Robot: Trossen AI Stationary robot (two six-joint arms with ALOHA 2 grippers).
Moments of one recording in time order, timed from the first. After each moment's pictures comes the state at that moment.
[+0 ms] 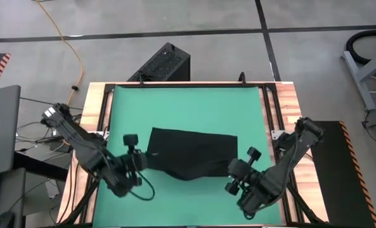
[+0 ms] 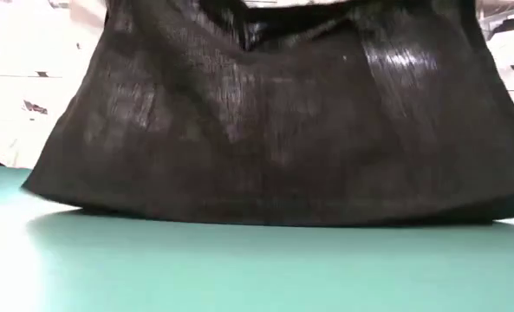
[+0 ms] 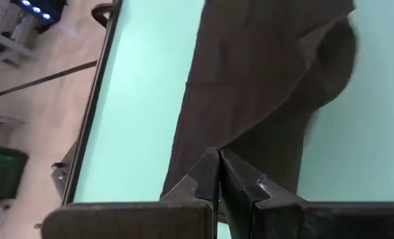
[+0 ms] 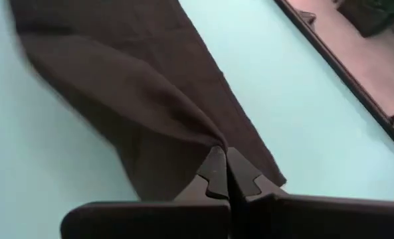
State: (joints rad) left arm -0.71 1.42 1.37 -1.11 -0.80 -0.47; right arm 0.78 1.74 1.66 -1.57 0.83 1.33
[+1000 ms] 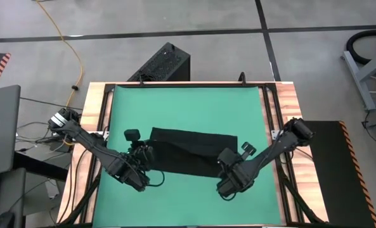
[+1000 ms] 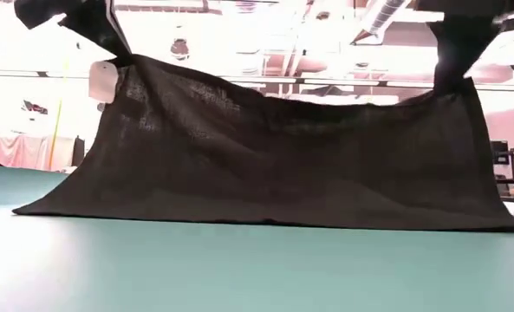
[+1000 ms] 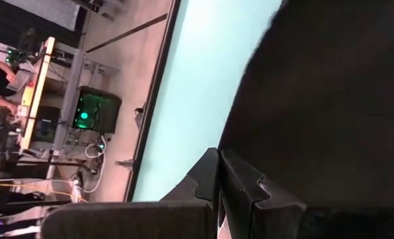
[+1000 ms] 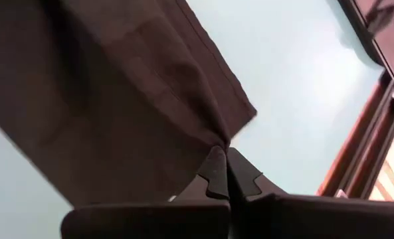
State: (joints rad) left arm -0.60 1.55 1.25 -1.30 -0.95 -0.70; right arm 0.59 1.82 1.50 -1.57 0.55 1.37
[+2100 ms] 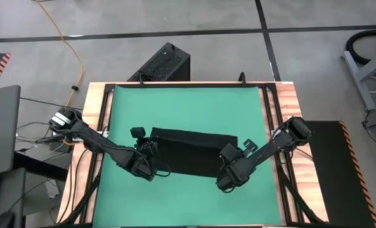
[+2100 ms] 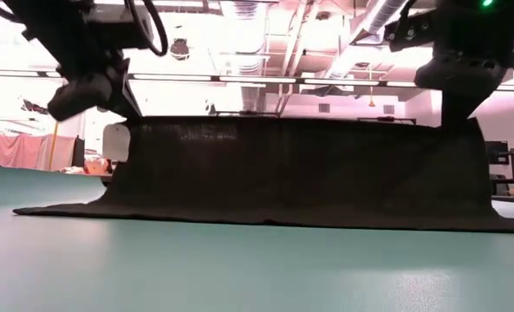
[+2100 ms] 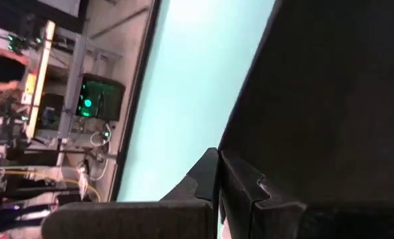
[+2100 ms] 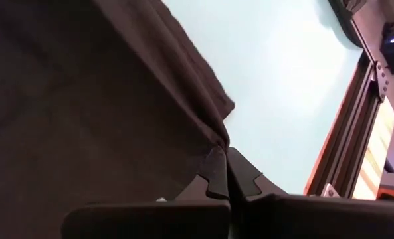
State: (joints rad) left arm -0.46 1.55 0.95 -0.93 -0.96 -0.53; right arm 0.54 1.82 1.32 -1.51 0.55 1.41
